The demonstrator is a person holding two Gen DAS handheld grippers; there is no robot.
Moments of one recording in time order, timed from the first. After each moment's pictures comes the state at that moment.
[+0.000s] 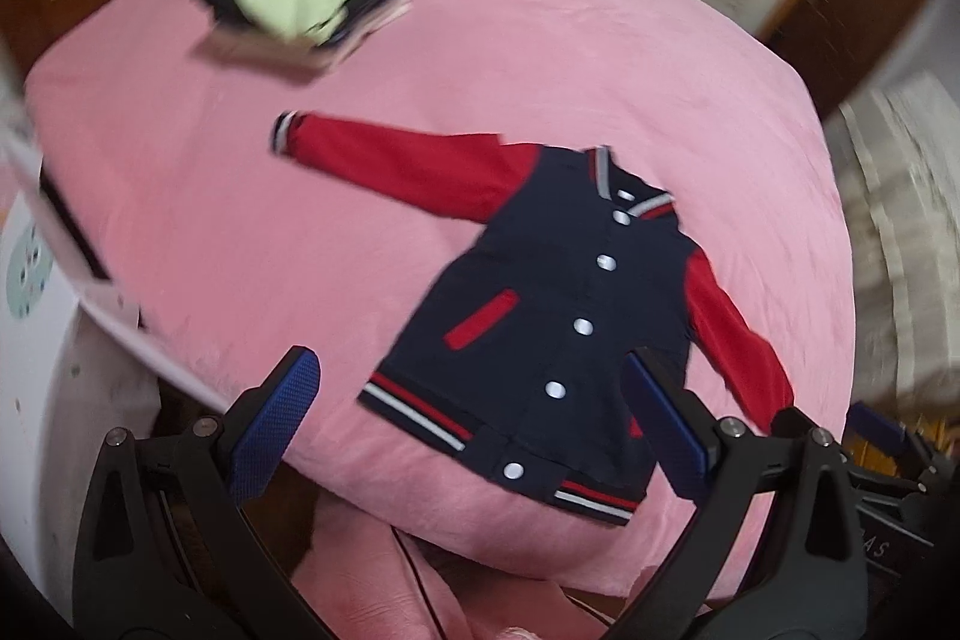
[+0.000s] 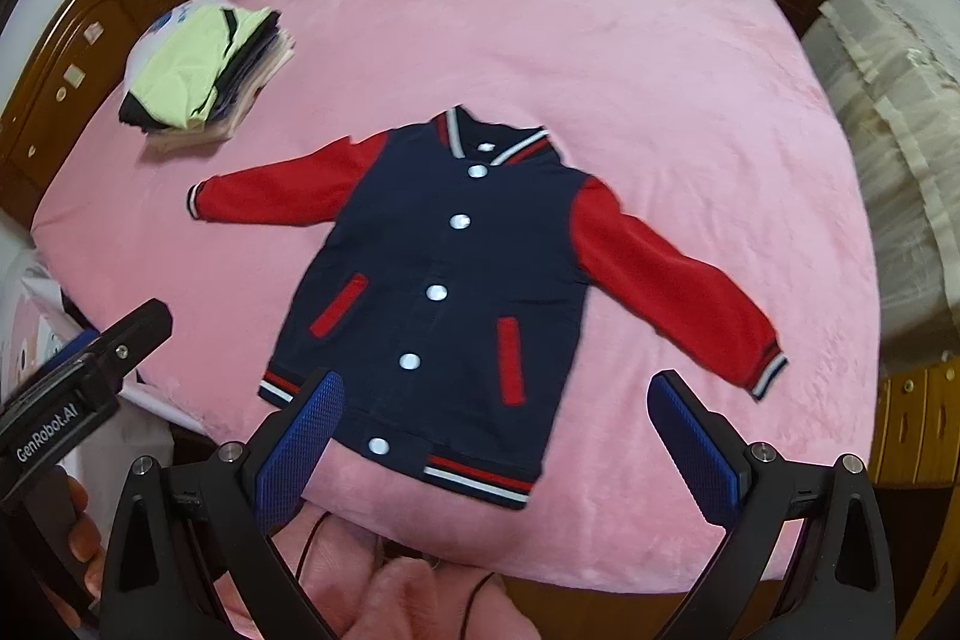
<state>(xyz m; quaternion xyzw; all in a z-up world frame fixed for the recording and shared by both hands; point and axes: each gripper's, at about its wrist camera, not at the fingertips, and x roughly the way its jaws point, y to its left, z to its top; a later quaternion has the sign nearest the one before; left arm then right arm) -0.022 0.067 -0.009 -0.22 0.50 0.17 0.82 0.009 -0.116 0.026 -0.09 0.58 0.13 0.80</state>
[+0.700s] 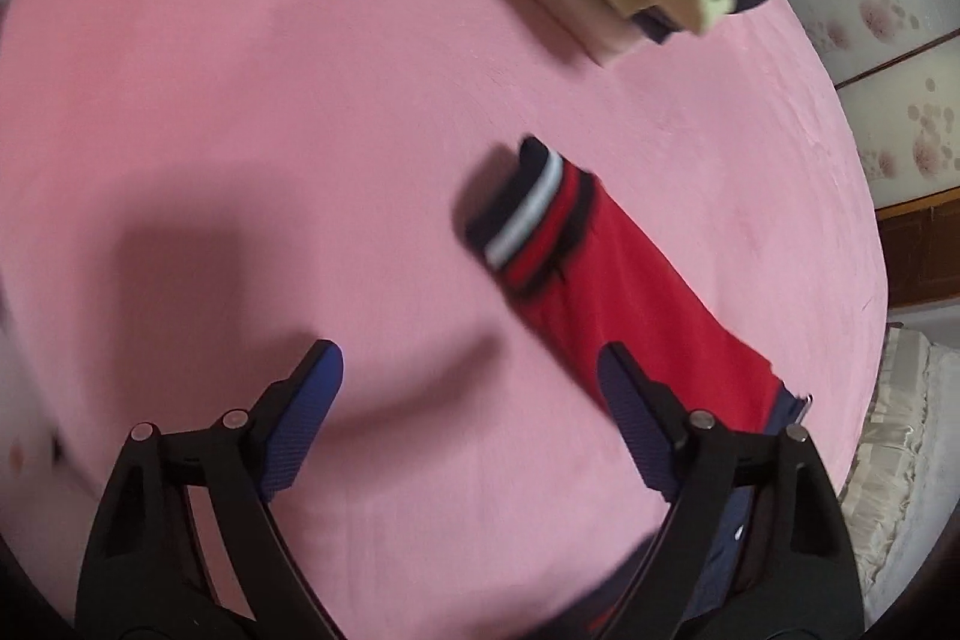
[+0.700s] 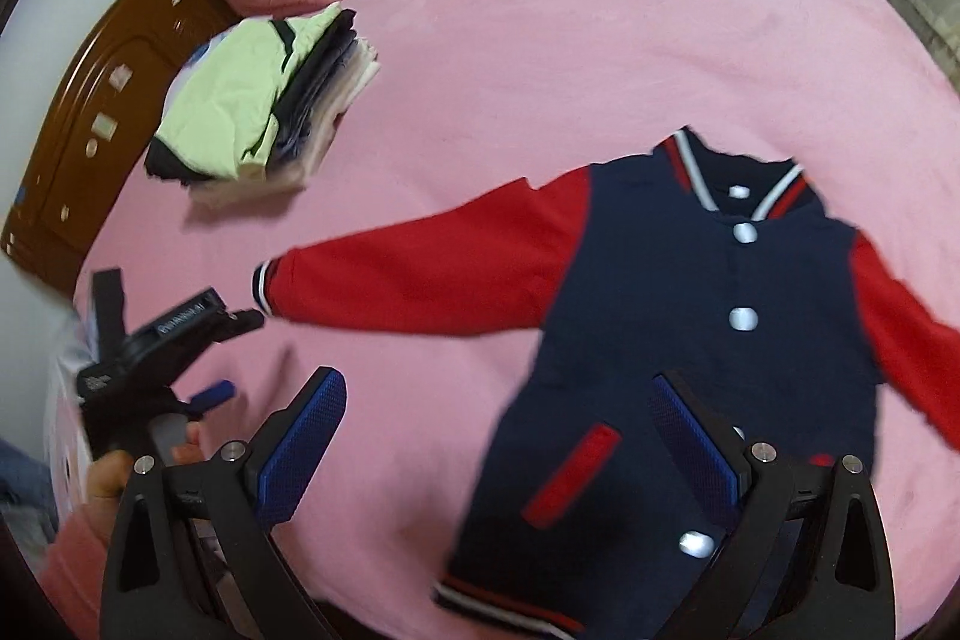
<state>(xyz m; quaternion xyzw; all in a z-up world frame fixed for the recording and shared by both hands) 0.070 0.384 -0.241 -0.42 0.50 0.25 0.71 0.099 0.142 -0.117 0.03 0.55 0.19 0.81</state>
